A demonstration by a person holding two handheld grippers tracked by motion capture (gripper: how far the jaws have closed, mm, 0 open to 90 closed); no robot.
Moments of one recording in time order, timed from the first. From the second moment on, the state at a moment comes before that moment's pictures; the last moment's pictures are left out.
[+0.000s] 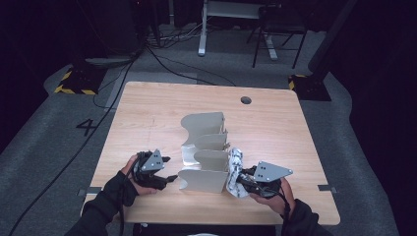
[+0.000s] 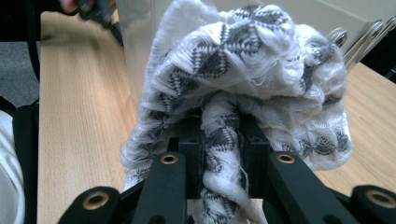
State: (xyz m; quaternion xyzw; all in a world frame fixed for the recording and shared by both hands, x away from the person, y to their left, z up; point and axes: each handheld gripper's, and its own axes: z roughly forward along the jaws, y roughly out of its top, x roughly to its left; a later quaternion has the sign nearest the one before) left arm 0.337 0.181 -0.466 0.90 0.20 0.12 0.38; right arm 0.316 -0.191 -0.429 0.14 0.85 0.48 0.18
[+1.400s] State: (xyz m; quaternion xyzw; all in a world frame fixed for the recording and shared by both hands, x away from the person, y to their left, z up) left arm 0.380 0.166 -0.494 0.89 0.25 0.08 0.39; right arm 0.320 -0.135 -0.447 0.08 0.86 0.47 0.17
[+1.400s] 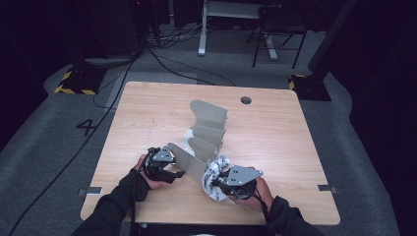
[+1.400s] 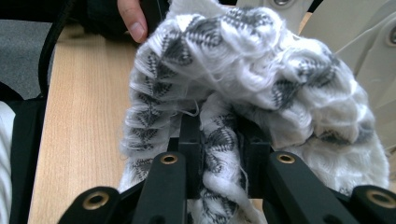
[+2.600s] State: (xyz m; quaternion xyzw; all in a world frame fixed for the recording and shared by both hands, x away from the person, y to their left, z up) left arm 0.379 0.165 -0.502 0.89 0.24 0.10 0.37; right arm 0.395 -0.157 -0.478 0.20 0.88 0.40 0.19
